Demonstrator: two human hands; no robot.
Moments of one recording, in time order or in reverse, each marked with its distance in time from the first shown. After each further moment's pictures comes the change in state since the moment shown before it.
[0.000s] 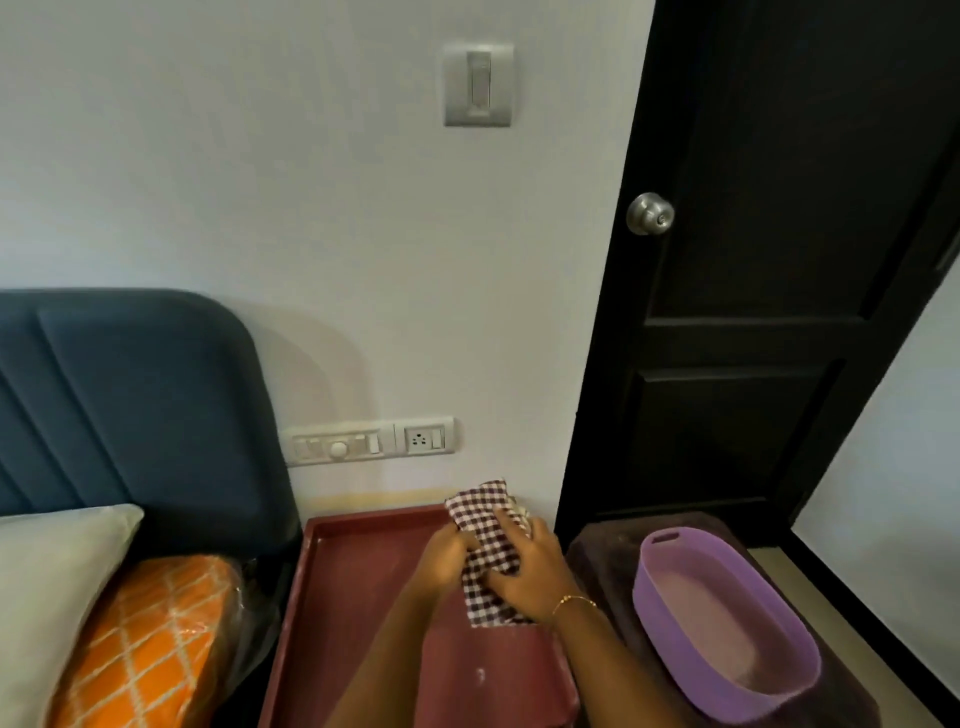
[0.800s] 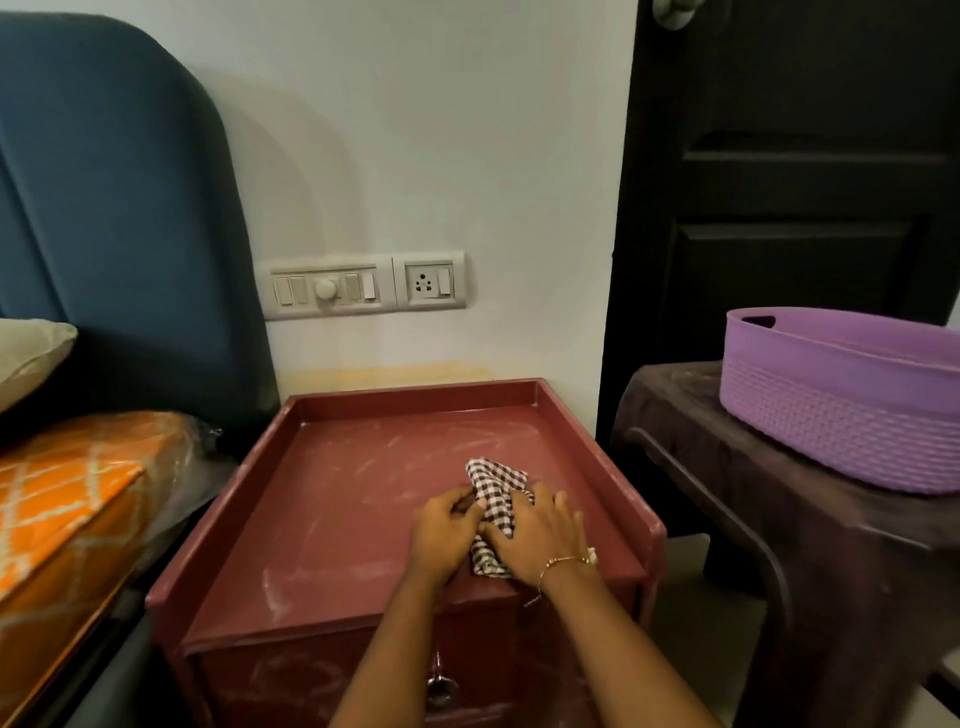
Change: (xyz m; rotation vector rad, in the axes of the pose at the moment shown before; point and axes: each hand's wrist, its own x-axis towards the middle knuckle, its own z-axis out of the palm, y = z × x) left_hand 0.137 -0.326 -0.041 0.482 0.290 0.568; right_hand 0.043 0.186 0.296 -0.345 0.260 0.007
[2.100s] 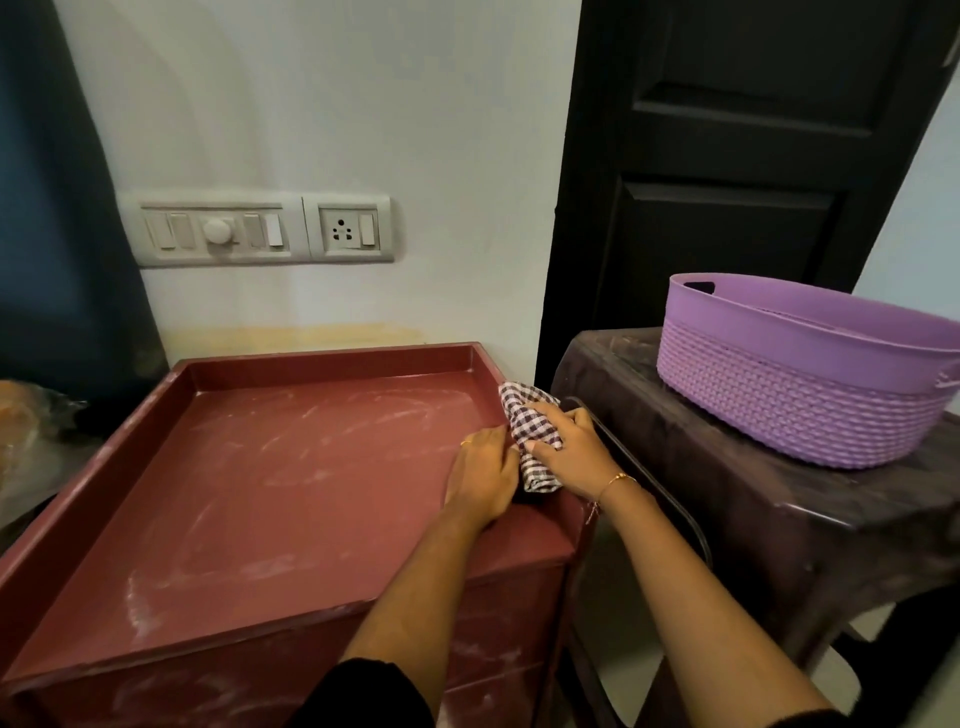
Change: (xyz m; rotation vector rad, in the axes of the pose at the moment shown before) left_hand 0.033 0.045 0.104 0.279 -0.215 0.324; right_hand 0.047 0.111 -0.045 0.430 0.047 0.042
